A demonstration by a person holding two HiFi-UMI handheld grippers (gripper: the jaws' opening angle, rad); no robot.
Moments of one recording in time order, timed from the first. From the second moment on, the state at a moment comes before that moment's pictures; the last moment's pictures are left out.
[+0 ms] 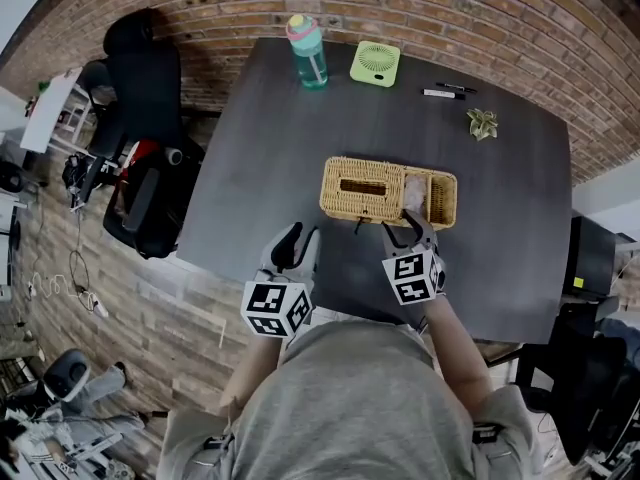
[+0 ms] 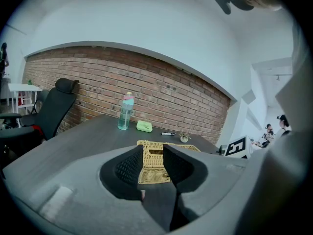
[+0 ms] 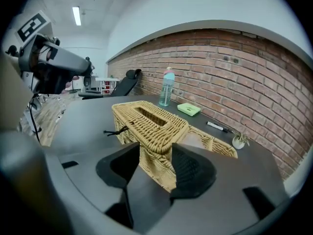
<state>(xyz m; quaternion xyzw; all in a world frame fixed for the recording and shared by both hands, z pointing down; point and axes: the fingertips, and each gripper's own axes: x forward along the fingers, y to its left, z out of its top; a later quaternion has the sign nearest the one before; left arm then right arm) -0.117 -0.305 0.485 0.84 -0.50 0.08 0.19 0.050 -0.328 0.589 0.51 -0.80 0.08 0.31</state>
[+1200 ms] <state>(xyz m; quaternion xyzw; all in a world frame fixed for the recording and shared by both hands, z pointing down) -0.109 -0.302 0.479 0.84 -0.50 0.07 0.19 0.054 -0.354 0.521 0.51 -0.82 0.03 0.27</state>
